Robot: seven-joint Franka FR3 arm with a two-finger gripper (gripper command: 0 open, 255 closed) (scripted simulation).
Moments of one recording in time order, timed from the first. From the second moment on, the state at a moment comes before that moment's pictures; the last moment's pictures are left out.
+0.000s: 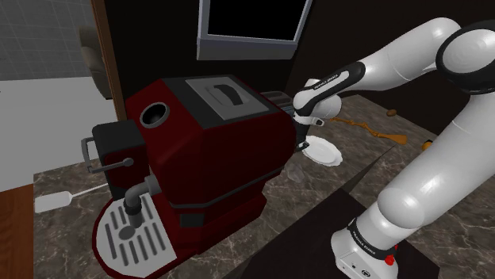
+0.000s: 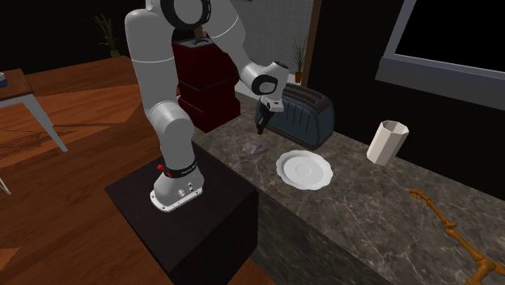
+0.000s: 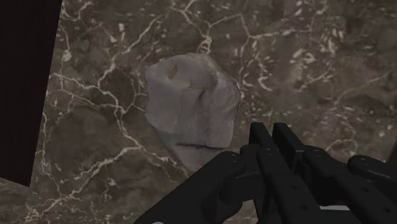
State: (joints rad) arm -0.22 0.05 -0.04 -2.50 0.19 2.35 0.94
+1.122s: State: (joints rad) arm -0.27 0.01 -0.10 -2.79 0.24 2.81 0.74
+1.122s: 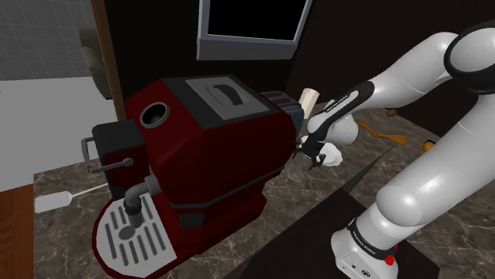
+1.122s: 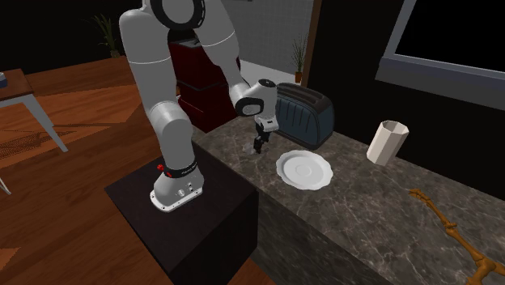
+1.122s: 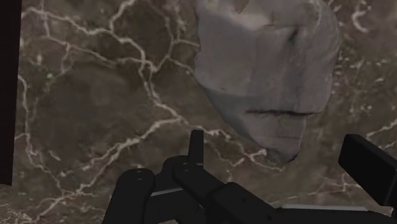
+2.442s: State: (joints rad) arm -0.27 0.11 -0.07 -2.78 0.36 2.90 0.65
